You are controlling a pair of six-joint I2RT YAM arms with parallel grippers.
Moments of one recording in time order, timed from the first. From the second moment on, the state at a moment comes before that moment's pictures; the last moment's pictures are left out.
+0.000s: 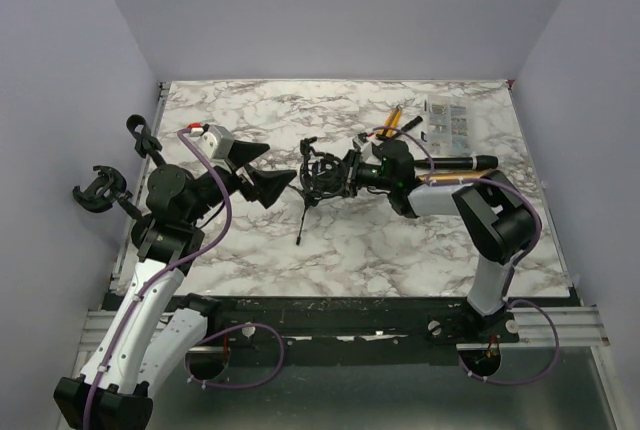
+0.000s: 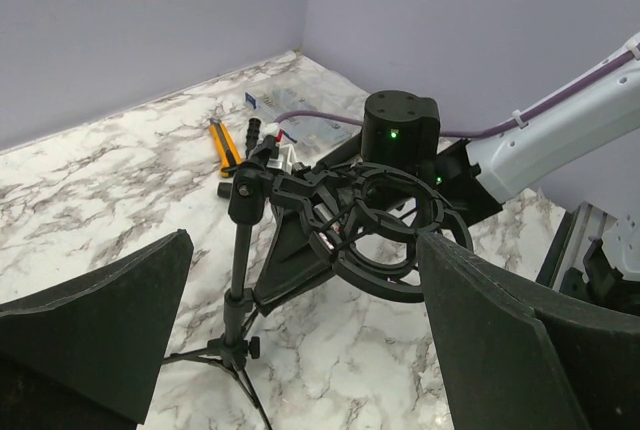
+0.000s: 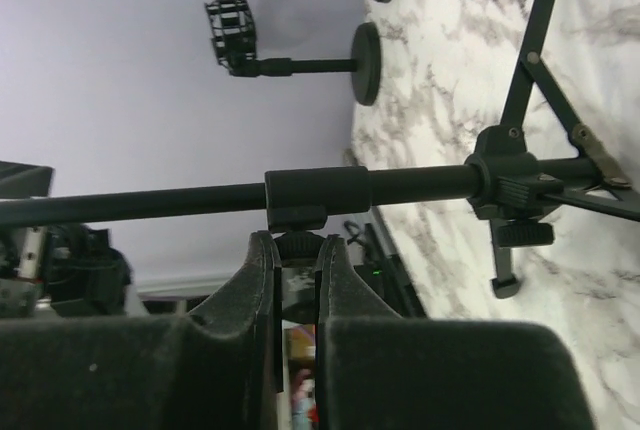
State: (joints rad) left arm -0.28 0.73 0.75 0.13 0.62 -0.29; right arm 0.55 1.86 0.85 0.86 -0.75 1.37
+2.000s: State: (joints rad) left arm -0.28 0.77 0.75 0.13 0.62 -0.32; right arm 0.55 1.52 1.56 -0.23 -0.27 0.40
